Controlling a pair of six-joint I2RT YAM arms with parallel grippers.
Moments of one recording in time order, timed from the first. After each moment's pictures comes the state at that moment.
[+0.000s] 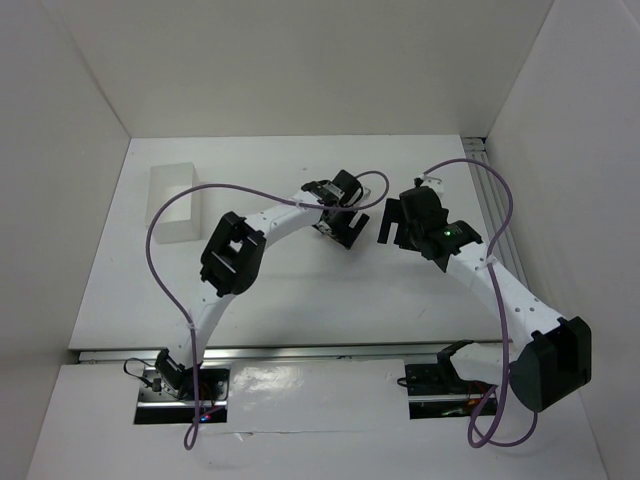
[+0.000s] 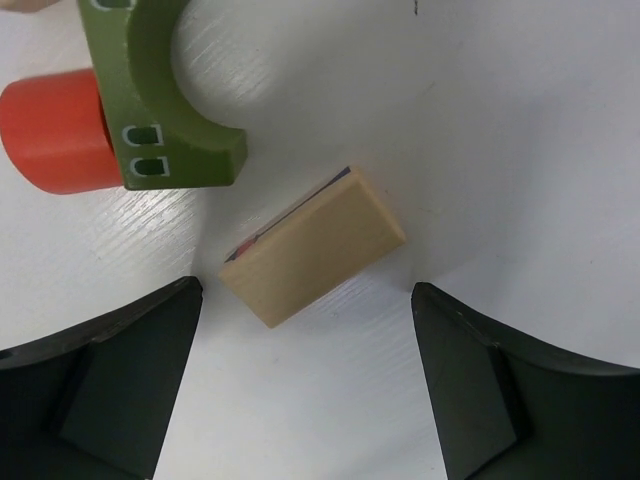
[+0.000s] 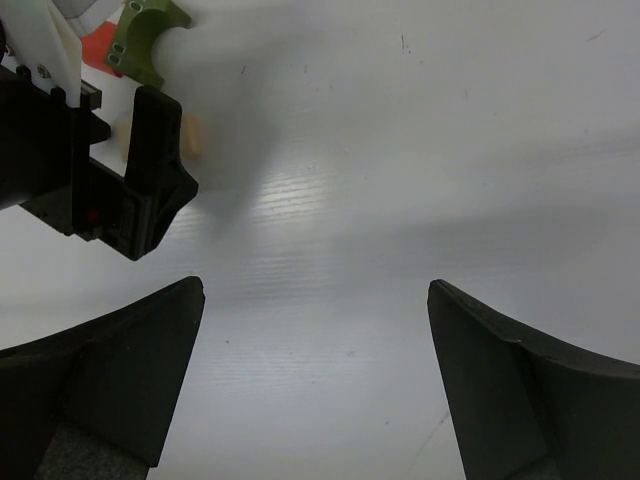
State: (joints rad) left arm -0.70 2.36 2.00 -0.74 -0.02 -0.13; right arm 0.42 1.19 0.98 -0.60 0.30 0.51
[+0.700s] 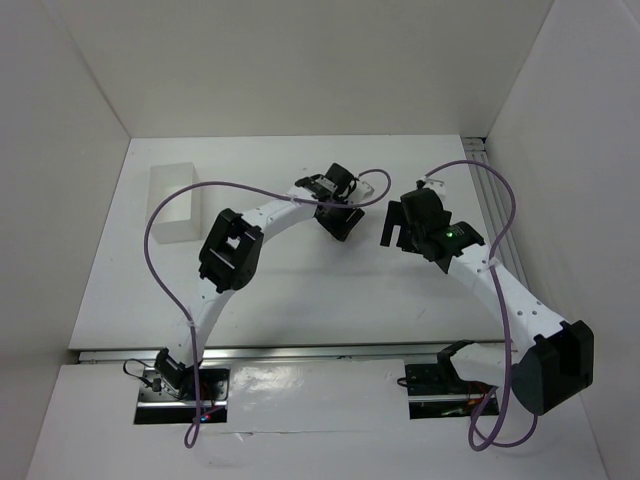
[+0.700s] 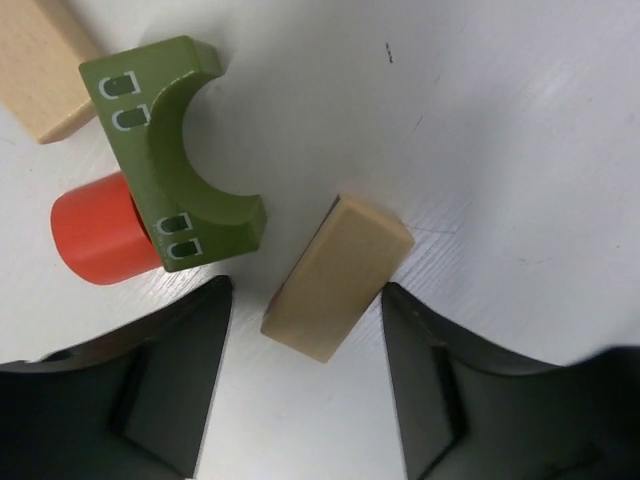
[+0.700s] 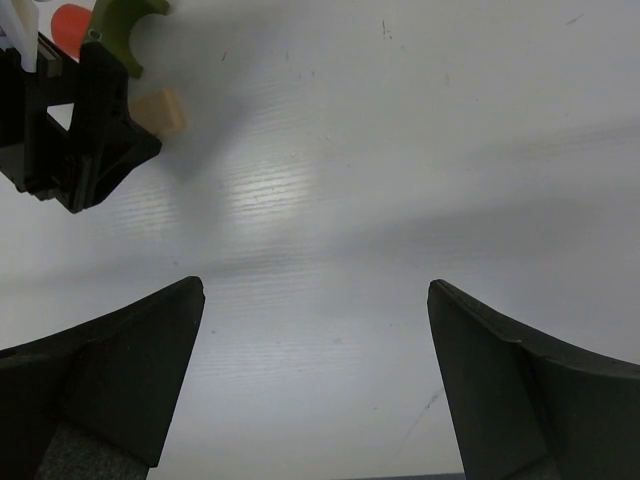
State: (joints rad) left arm -0.65 2.38 2.01 -0.67 0.12 0.13; right arm 0.42 1.17 0.98 -0.64 0.32 0.51
